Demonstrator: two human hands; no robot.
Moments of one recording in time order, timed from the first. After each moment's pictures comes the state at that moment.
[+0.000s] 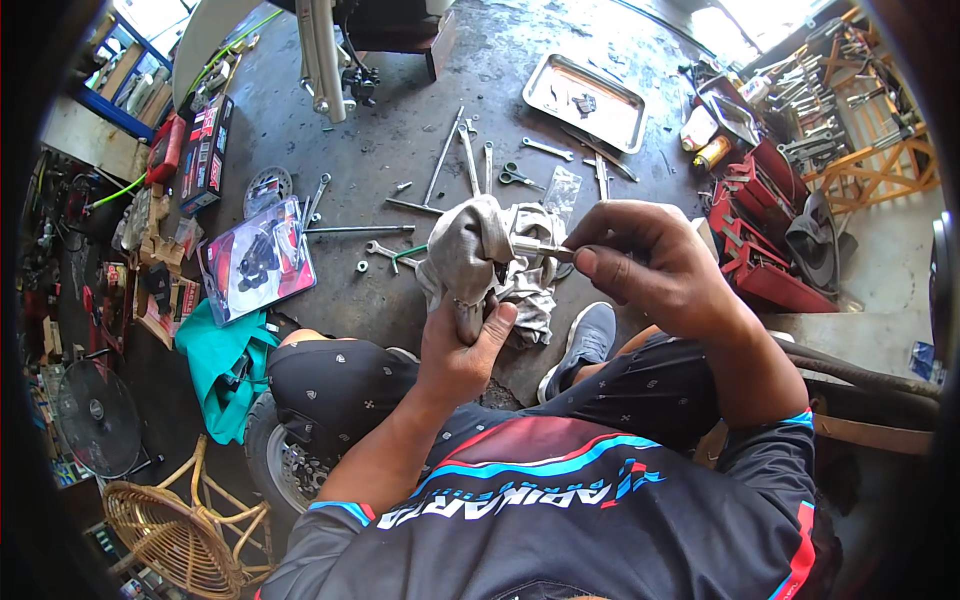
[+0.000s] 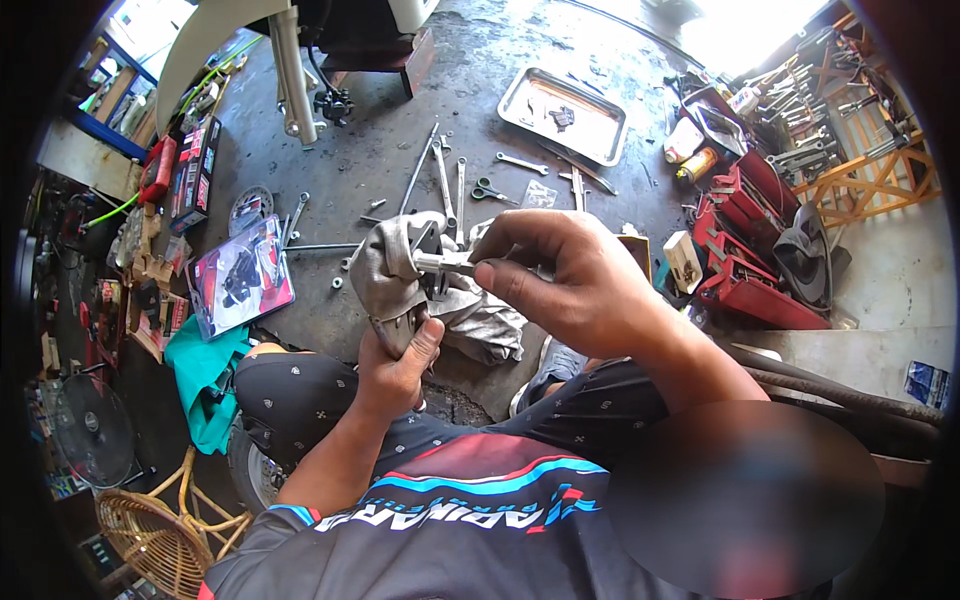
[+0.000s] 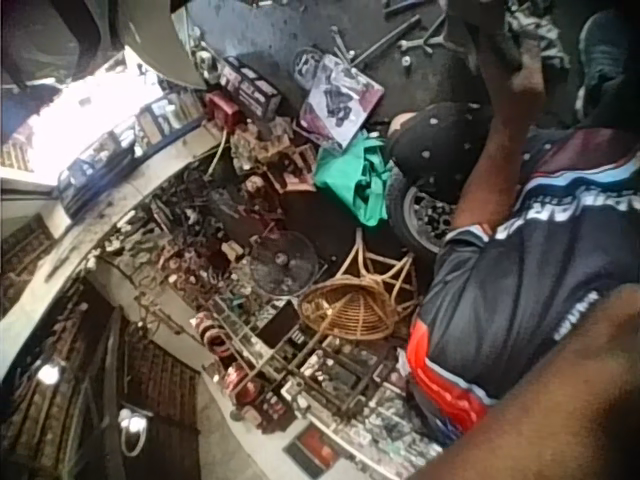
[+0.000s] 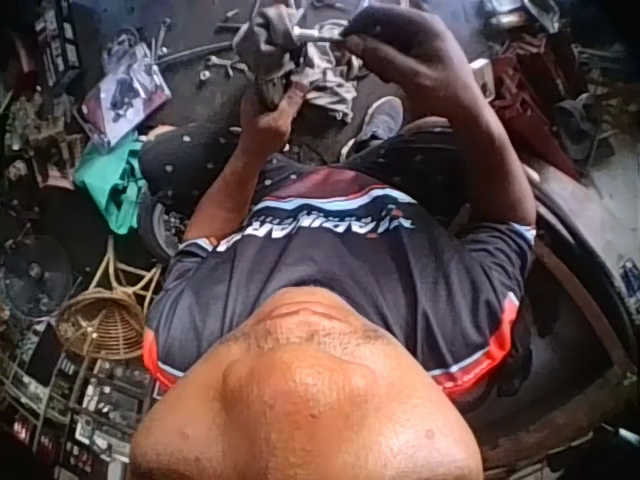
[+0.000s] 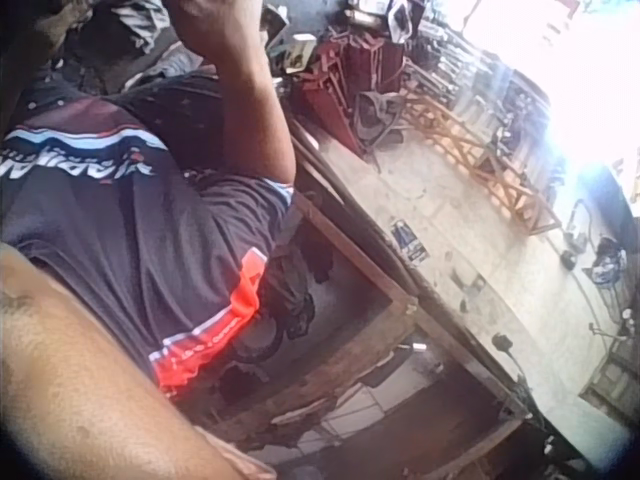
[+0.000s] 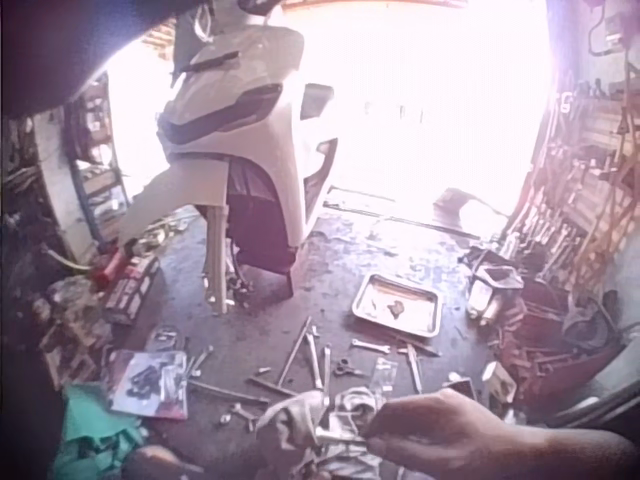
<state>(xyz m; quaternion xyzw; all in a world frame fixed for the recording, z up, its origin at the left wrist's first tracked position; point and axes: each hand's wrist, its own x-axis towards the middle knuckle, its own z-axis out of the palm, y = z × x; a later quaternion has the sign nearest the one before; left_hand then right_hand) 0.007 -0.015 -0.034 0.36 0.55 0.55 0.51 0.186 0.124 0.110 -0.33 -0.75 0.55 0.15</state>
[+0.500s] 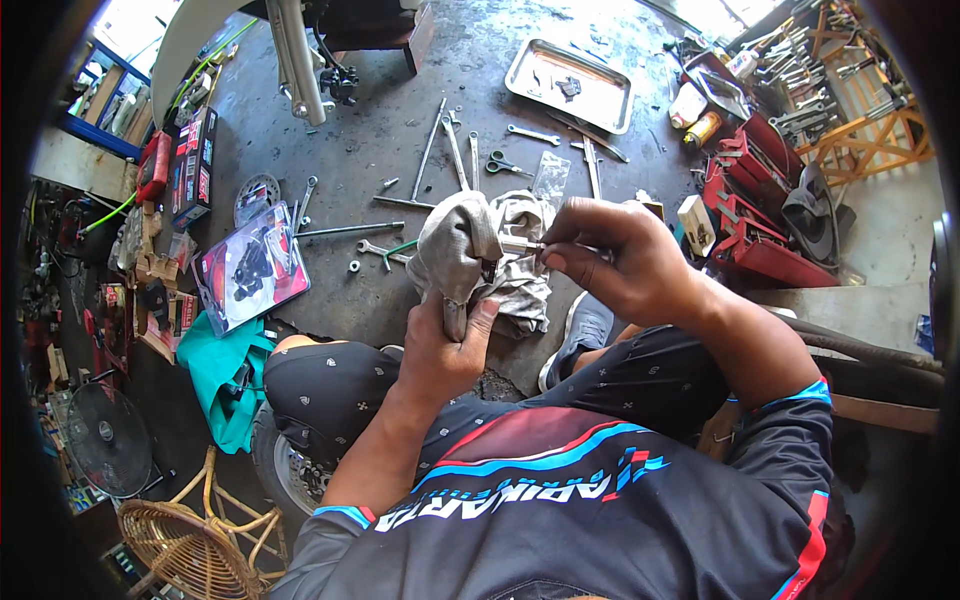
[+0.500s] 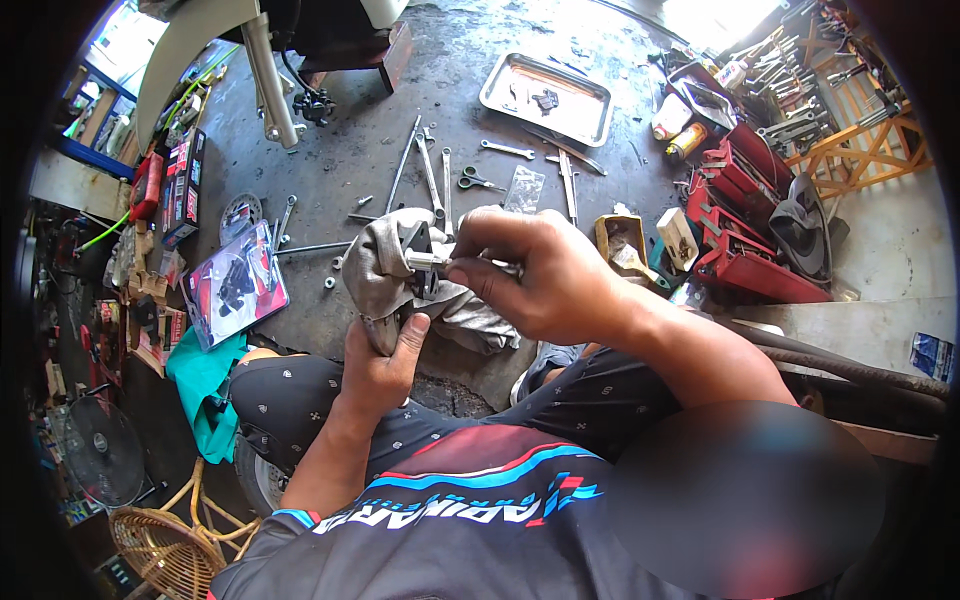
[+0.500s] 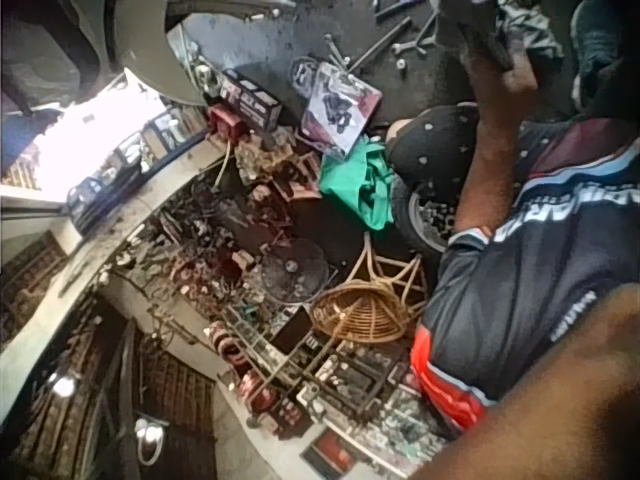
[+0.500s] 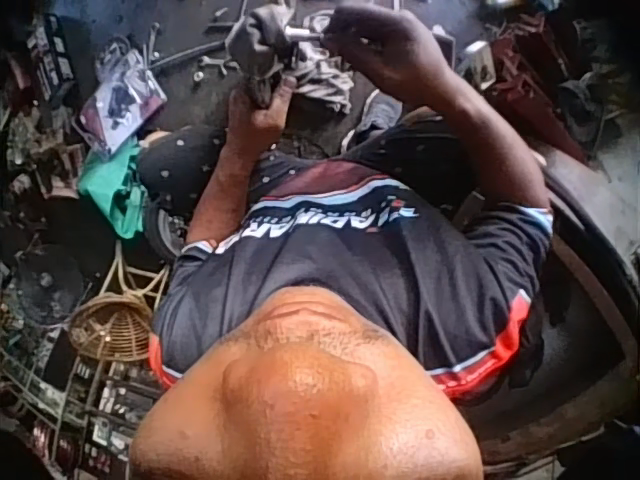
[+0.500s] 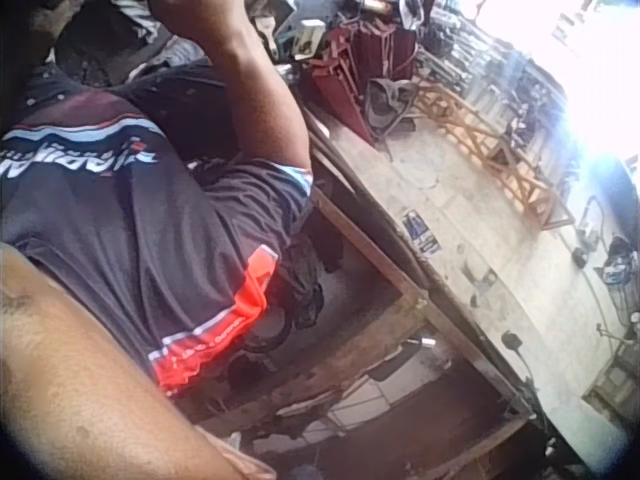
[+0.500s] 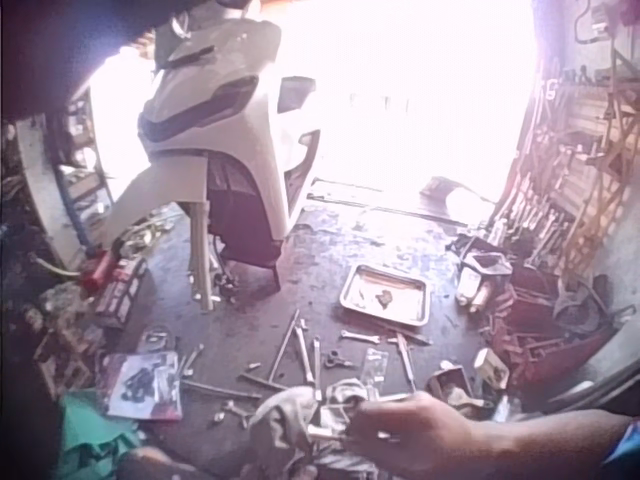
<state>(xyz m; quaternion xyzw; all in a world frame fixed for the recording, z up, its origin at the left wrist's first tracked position) 0.003 -0.007 -0.019 0.51 0.58 0.52 0.37 0.188 0.124 0.063 -0.24 -0.82 0.44 0.27</state>
